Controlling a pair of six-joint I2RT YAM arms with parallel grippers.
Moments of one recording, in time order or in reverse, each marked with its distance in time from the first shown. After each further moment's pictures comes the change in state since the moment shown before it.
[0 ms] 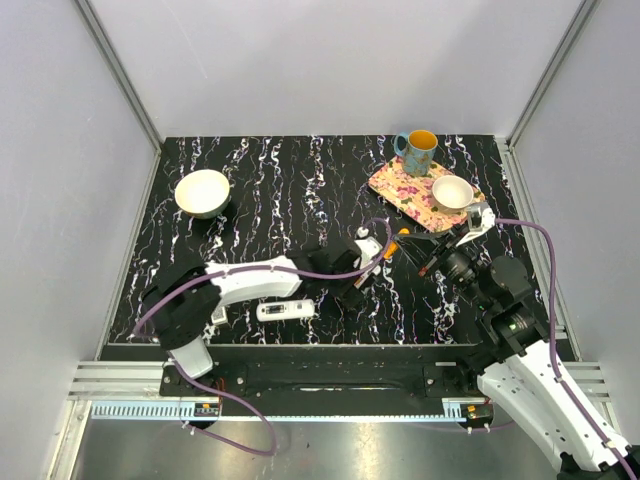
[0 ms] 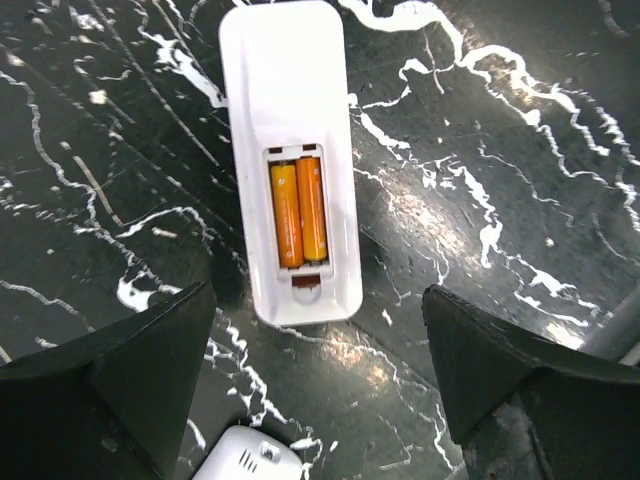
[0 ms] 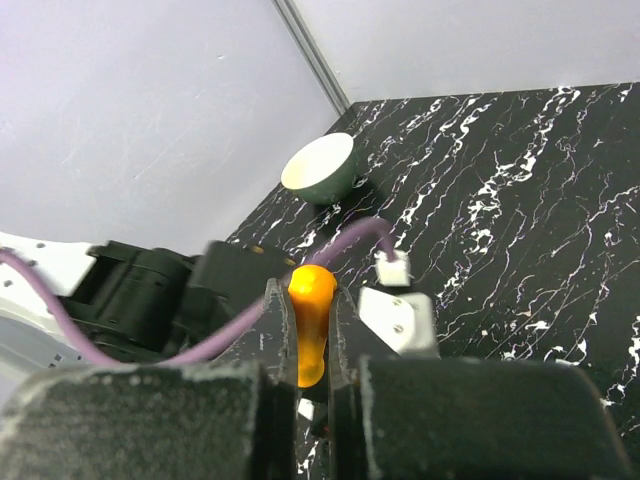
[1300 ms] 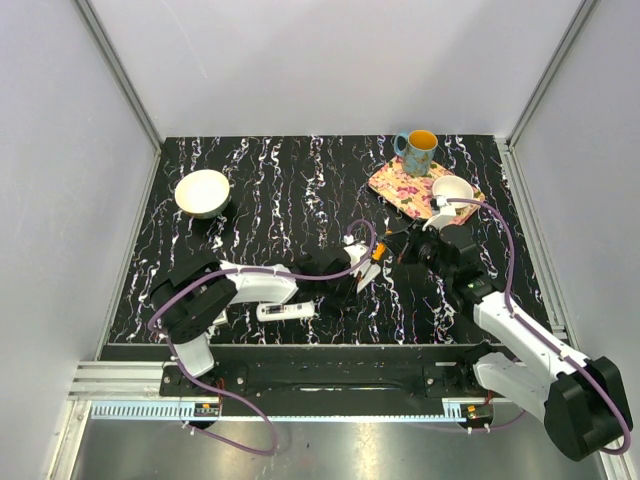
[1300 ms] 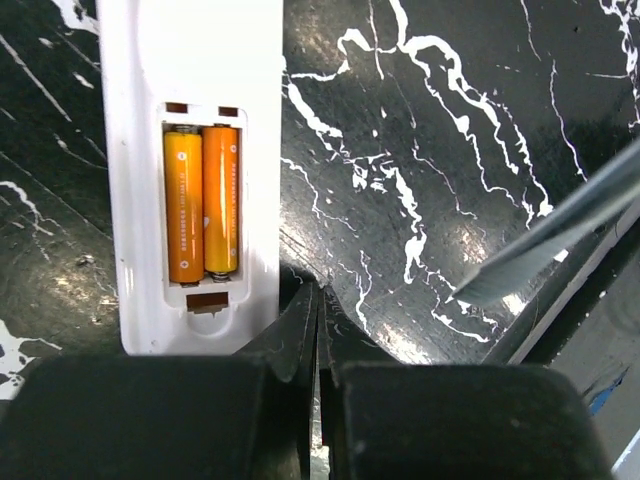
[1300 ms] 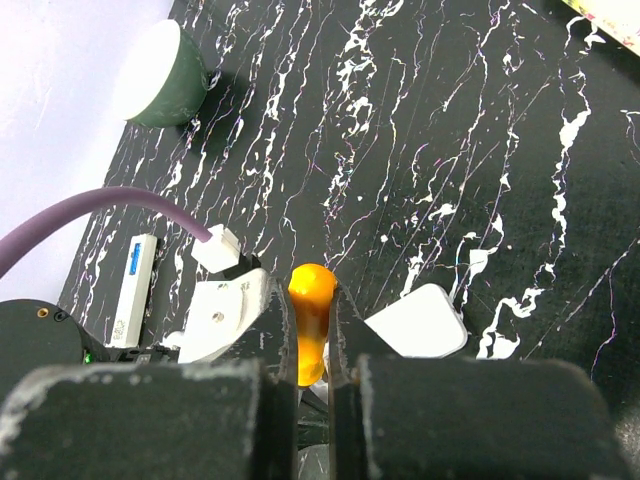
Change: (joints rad) left arm 0.045 0.010 -0.195 0.305 0.246 -0.312; right arm -0.052 0.448 -0.054 0.103 0.080 0.046
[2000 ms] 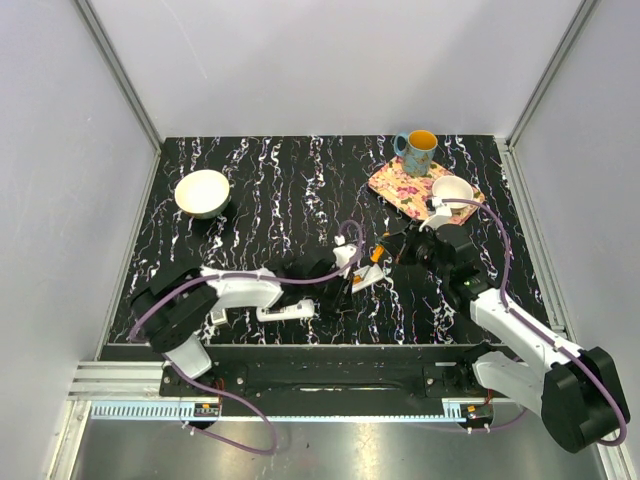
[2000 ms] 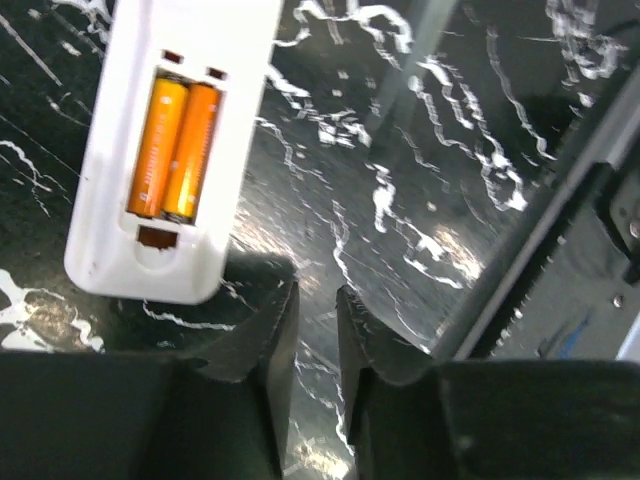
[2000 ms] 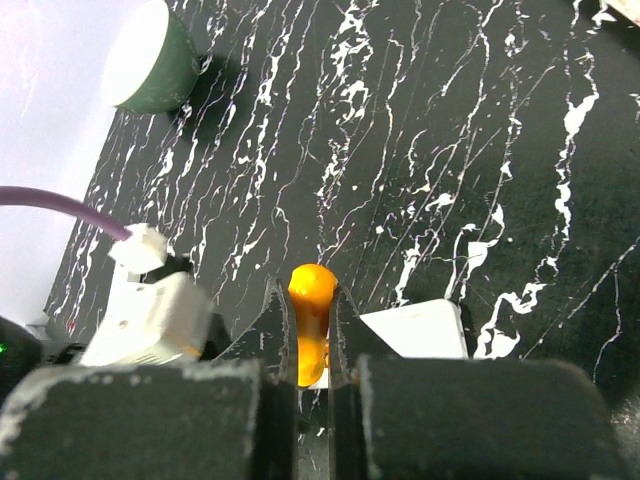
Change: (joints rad) left arm 0.039 -0.073 -0.081 0.044 0.074 0.032; right arm -0.001 0.050 -0.006 0.022 -0.010 -0.003
